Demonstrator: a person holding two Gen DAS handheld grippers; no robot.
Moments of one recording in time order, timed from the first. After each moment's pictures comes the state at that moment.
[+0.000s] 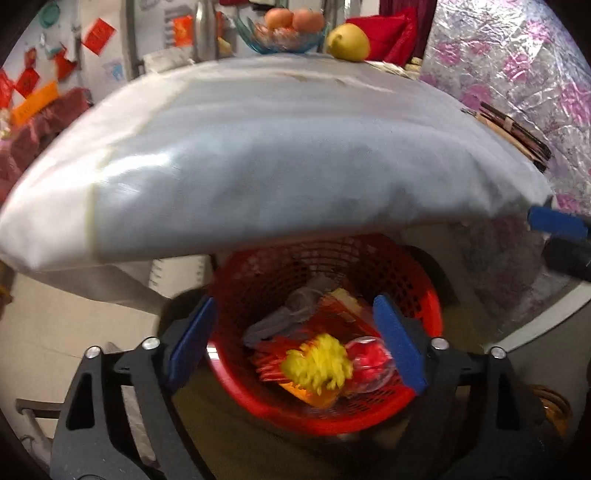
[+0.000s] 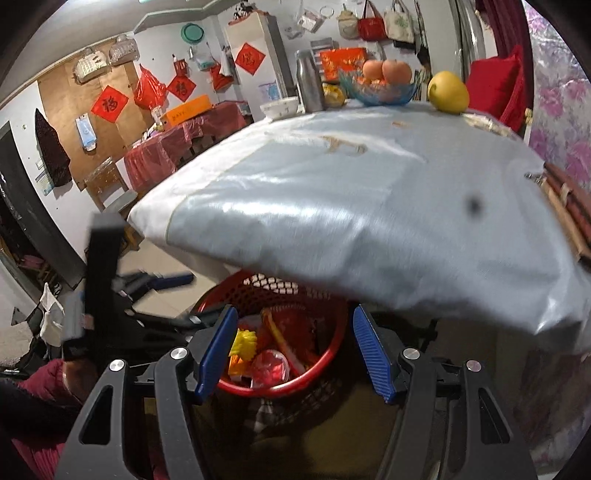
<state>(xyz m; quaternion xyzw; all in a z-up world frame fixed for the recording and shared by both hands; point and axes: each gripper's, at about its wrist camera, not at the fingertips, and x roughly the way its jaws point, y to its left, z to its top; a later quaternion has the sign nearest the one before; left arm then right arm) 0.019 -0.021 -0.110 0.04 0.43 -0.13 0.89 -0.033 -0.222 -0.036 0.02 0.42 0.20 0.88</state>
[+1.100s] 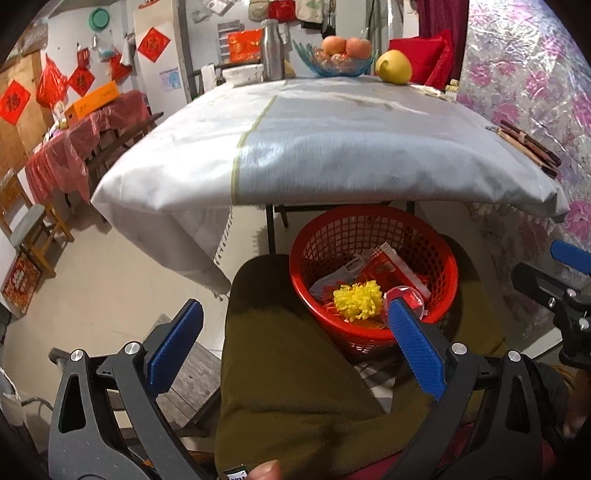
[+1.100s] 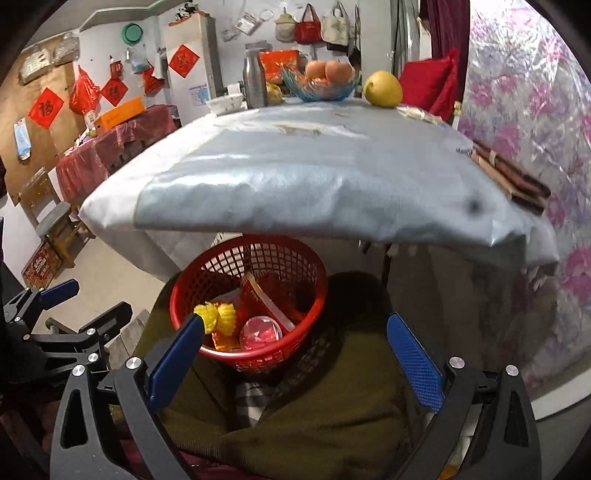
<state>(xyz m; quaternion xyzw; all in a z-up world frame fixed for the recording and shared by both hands) -0.067 0.023 -0.086 0.03 0.41 -0.04 0.91 -0.098 -0.175 -0.050 0.00 0.42 0.04 0.91</state>
